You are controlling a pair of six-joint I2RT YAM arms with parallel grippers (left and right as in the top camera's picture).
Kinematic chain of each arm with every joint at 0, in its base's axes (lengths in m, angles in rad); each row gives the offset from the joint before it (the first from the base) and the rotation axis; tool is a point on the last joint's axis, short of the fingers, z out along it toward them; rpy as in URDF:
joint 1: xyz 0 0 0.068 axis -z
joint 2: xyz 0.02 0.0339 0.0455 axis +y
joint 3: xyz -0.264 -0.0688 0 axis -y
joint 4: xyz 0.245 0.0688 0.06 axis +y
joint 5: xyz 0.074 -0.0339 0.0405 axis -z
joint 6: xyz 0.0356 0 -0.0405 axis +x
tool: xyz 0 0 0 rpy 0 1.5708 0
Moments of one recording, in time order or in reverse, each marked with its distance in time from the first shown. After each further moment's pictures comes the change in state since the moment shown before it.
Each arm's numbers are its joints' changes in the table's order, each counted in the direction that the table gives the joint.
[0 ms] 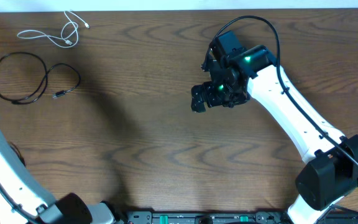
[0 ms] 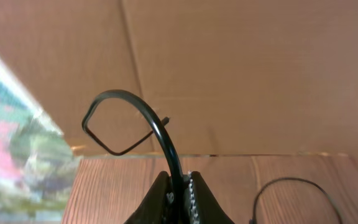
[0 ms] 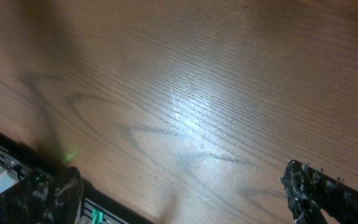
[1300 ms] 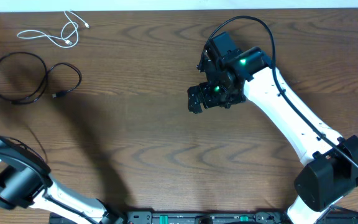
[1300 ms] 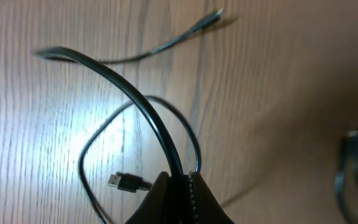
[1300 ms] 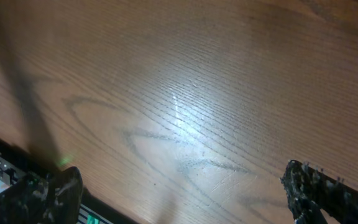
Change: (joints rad) left arm -0.208 0.476 -0.057 0.180 0.418 -0.241; right arm -0.032 0.000 0.000 -0.030 0.026 0.000
